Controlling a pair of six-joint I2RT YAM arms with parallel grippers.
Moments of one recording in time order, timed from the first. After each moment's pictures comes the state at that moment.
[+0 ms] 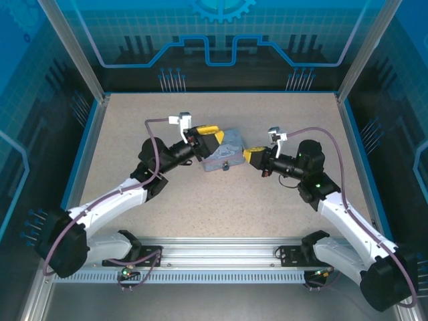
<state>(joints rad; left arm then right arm) -0.58 1.21 0.75 0.67 0.39 -0.72 0.36 0.94 0.66 0.10 -0.69 0.45</state>
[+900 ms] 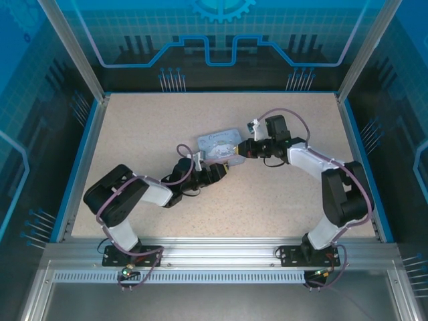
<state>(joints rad) -0.61 1.73 0.53 0.79 0.28 -1.05 0.32 1.68 1.06 -0.21 -0.66 0.38</state>
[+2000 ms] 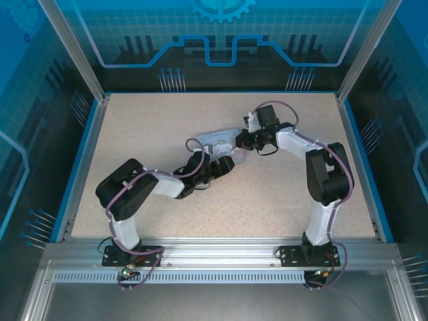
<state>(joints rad) -0.67 1.84 0.73 0.60 0.07 -1.03 0.32 1.91 1.32 -0.39 -0.53 0.42</state>
